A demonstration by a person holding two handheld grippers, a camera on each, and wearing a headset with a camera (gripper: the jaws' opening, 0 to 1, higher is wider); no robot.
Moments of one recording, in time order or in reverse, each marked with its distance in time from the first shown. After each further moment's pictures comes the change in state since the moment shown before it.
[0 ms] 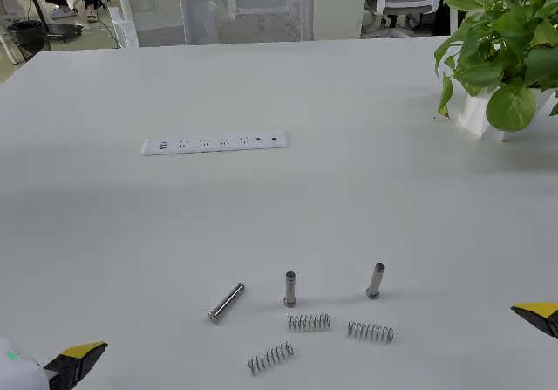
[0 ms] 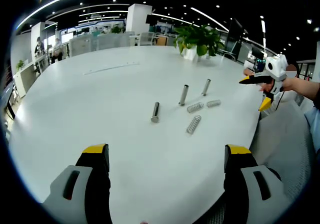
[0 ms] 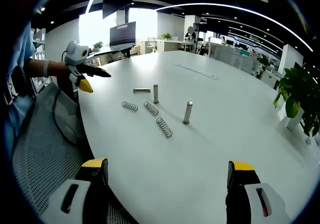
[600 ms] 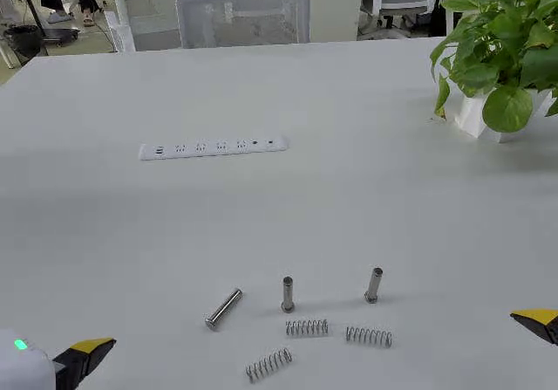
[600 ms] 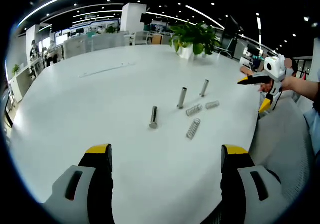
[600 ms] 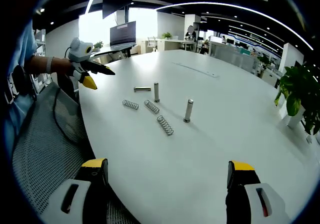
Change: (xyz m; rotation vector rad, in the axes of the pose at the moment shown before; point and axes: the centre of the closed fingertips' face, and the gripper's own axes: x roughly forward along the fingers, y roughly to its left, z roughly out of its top) left arm 0.010 0.002 0.013 0.030 0.020 -0.034; right arm 0.001 0.002 -0.003 0.006 0.006 0.009
